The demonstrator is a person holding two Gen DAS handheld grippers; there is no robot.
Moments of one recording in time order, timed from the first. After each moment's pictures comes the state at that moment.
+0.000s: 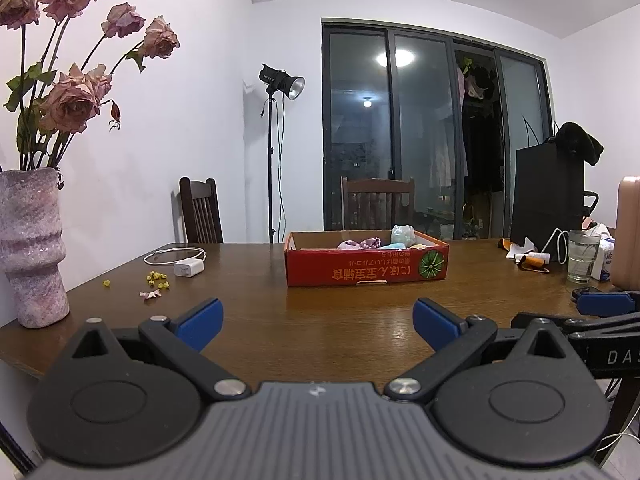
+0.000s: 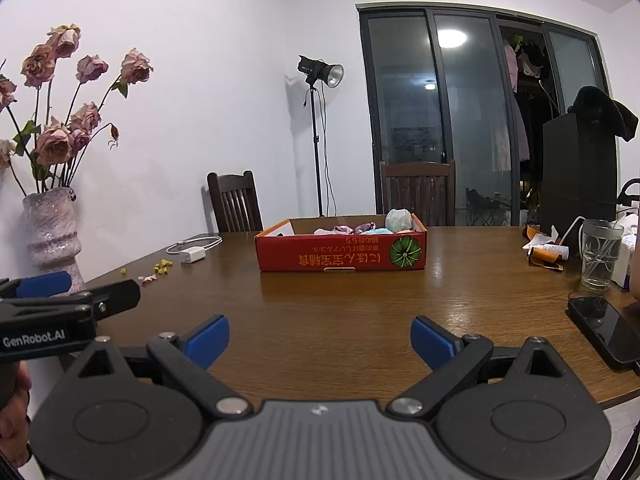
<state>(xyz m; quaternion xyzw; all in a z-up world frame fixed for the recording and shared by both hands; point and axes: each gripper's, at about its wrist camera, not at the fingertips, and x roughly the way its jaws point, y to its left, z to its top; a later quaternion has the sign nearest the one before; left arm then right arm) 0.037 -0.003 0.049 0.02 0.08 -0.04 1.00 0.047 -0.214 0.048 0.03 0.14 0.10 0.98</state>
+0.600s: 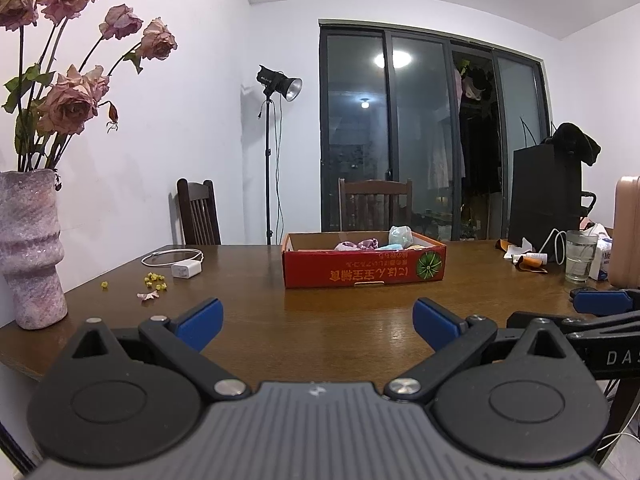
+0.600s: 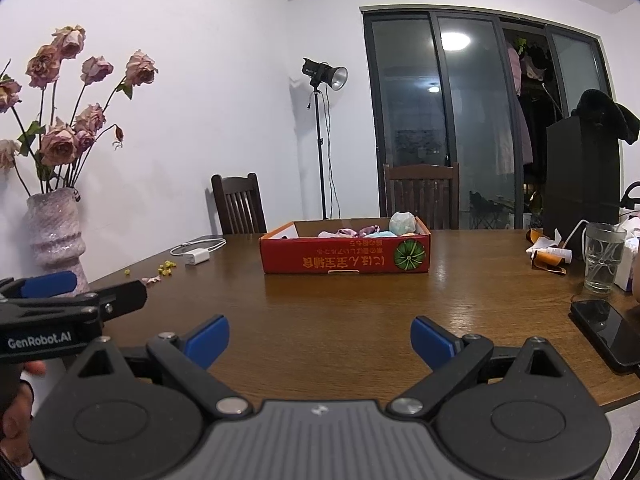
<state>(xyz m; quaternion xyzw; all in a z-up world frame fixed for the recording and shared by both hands) 0.036 -0.004 0.048 0.02 0.08 -0.04 1.00 0.044 -0.213 0.048 0.03 0.14 0.10 0.98</state>
